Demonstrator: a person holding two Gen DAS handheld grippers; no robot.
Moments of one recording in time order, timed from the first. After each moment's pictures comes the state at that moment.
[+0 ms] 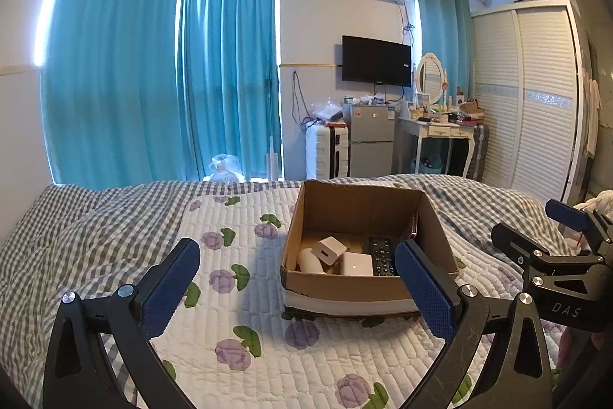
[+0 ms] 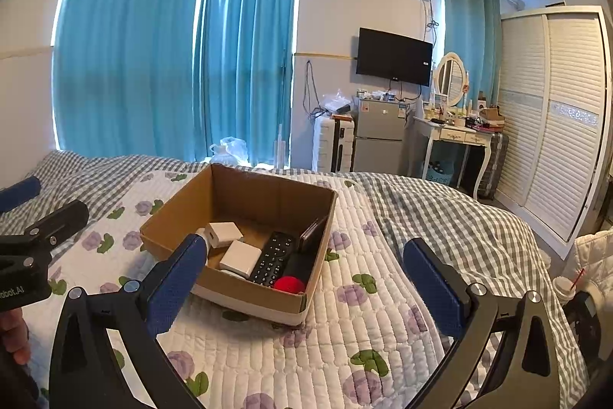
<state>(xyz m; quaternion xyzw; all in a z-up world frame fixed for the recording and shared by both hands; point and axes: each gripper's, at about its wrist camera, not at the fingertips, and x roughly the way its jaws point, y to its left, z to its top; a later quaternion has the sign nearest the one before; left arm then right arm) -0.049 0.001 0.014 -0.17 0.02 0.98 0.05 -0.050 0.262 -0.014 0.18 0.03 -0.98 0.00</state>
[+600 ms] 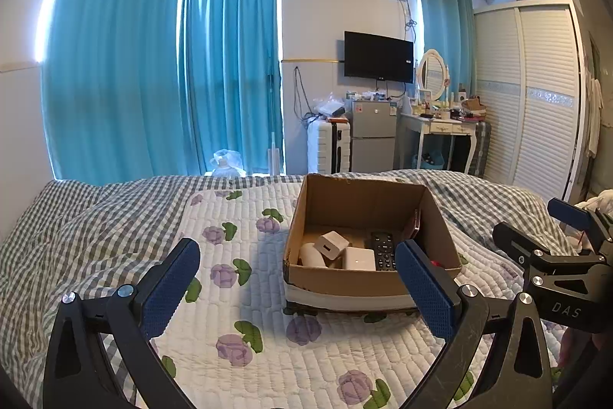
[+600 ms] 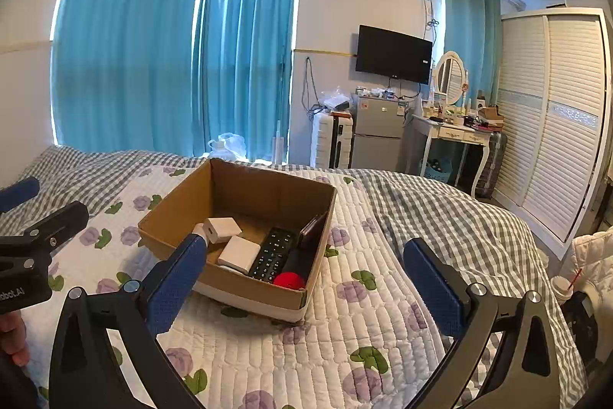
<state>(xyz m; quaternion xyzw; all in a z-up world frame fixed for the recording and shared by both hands) -0.052 0.000 0.010 -0.18 0.02 0.98 0.04 -0.054 0.259 -0.020 0.19 0.04 -0.98 0.00</state>
